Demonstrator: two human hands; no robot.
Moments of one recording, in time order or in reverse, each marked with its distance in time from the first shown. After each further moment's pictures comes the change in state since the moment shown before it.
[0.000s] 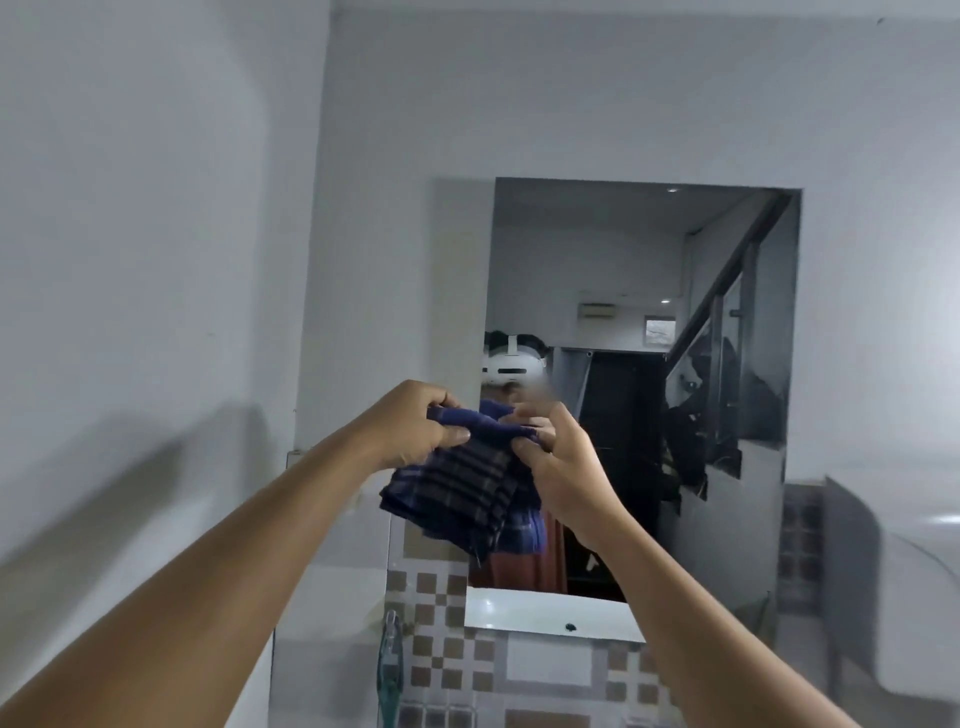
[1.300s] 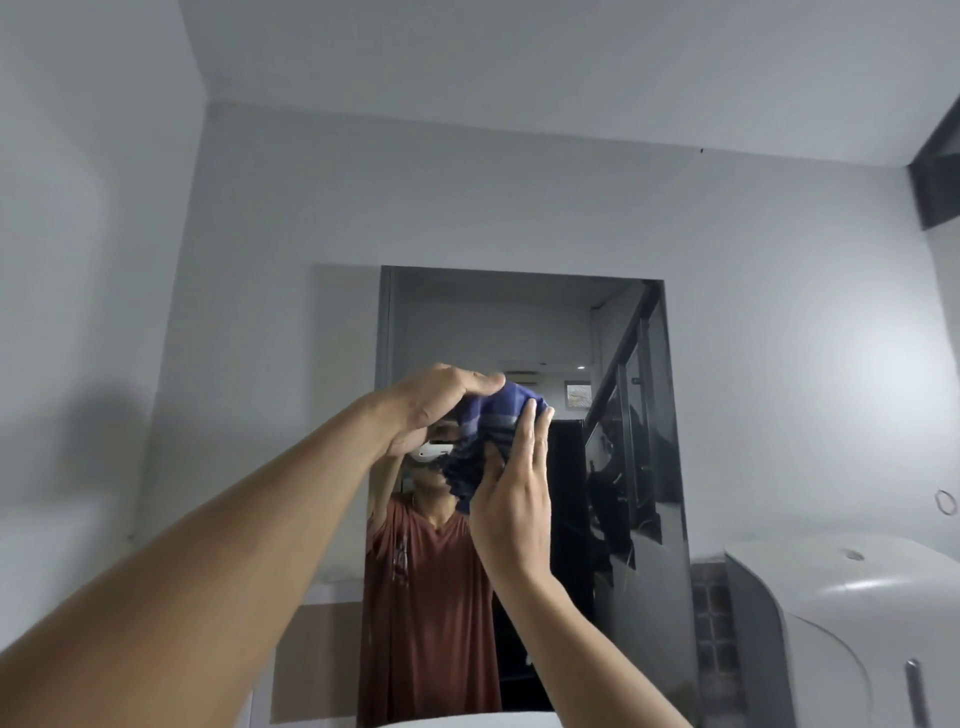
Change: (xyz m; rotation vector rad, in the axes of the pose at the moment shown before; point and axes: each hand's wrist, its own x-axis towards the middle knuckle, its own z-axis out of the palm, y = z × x) left_hand 0.105 0.137 0.017 -0.521 -0.221 0.110; right_hand 0.065 0.010 -0.039 -0.385 0.553 -0.311
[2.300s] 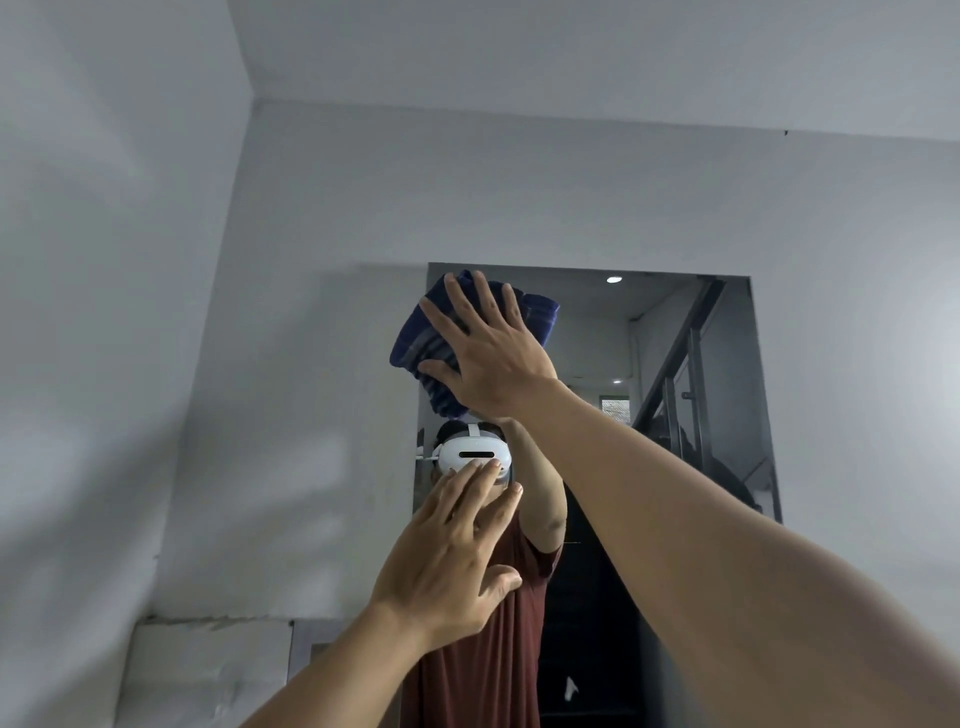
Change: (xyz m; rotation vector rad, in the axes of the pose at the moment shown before) left_hand 0.004 -0.186 0.003 1.423 0.462 0.608; right_hand 0.172 -0.038 0.078 -0.810 -0.308 -0.791
